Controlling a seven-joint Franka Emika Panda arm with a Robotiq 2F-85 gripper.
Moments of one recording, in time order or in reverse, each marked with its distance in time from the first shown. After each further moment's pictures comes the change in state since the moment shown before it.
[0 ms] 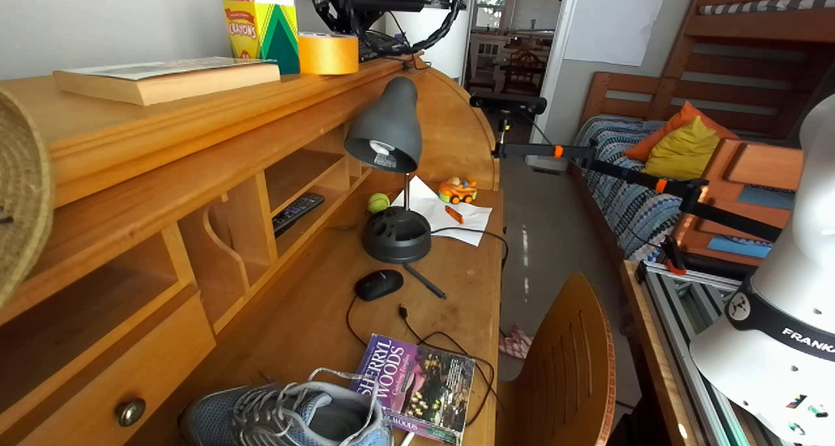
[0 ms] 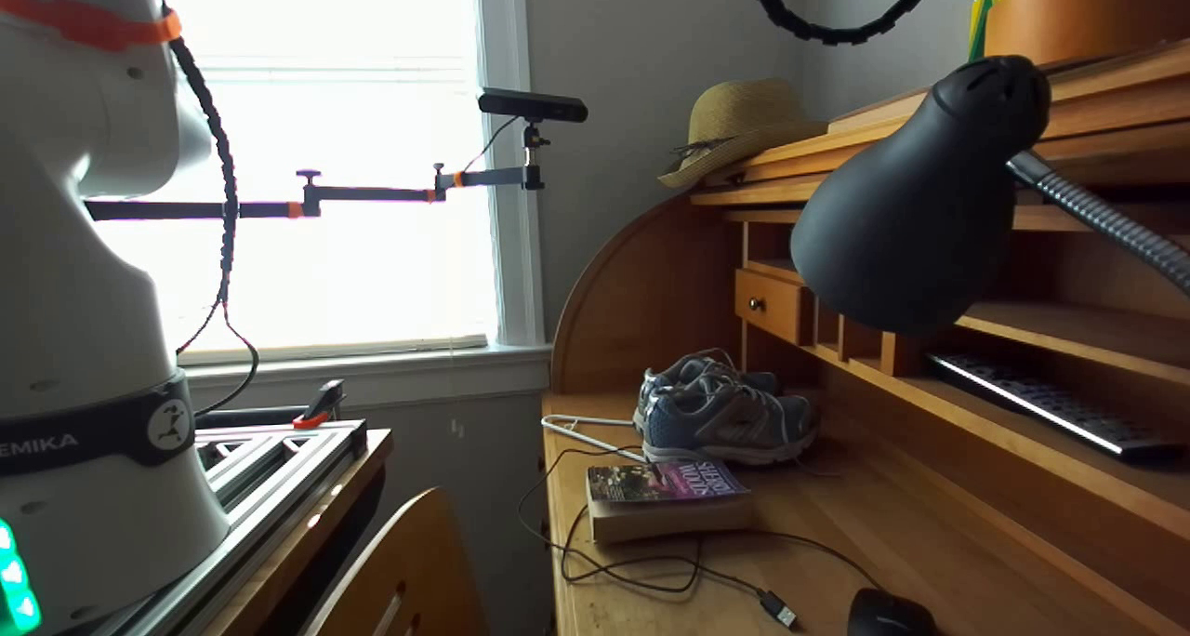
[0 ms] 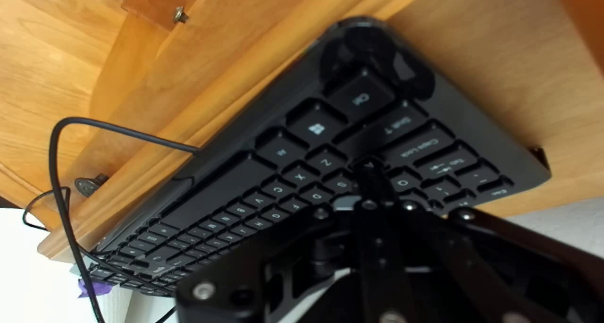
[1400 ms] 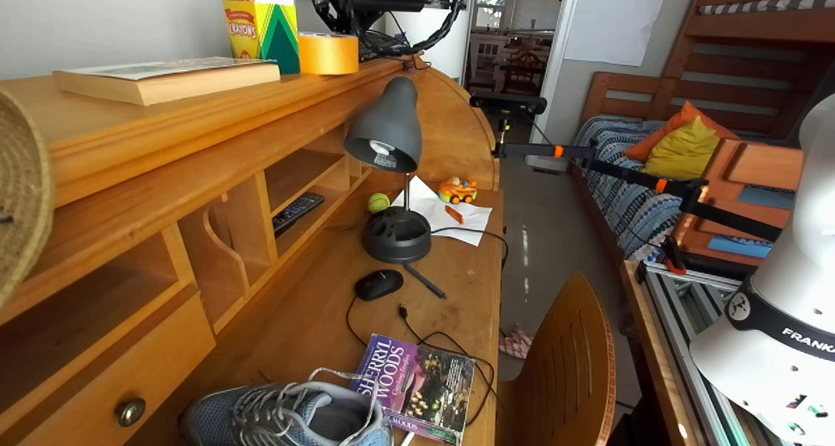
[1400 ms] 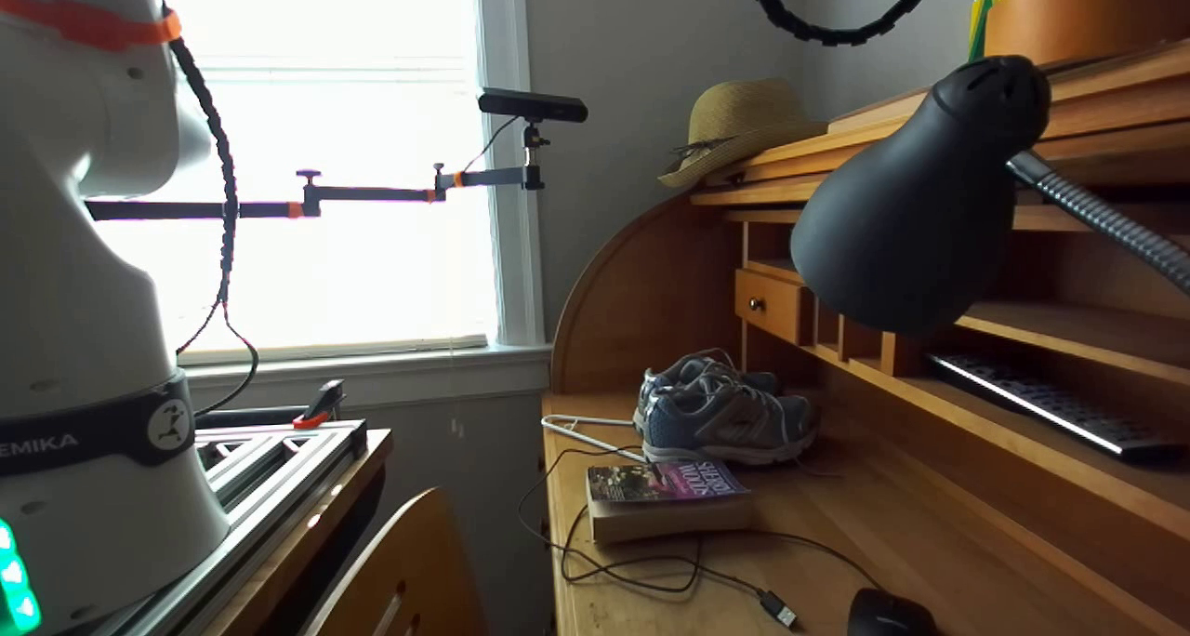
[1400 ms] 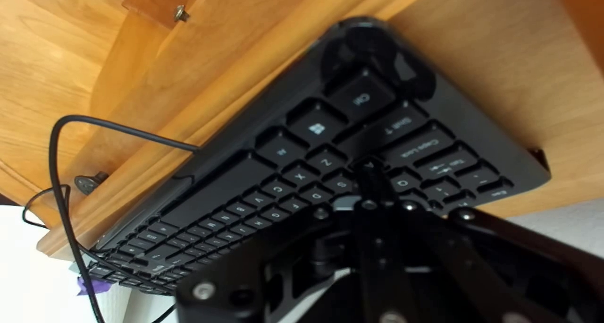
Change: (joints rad) arm 0.005 0.000 -0.005 0.000 -0.003 0.000 -0.004
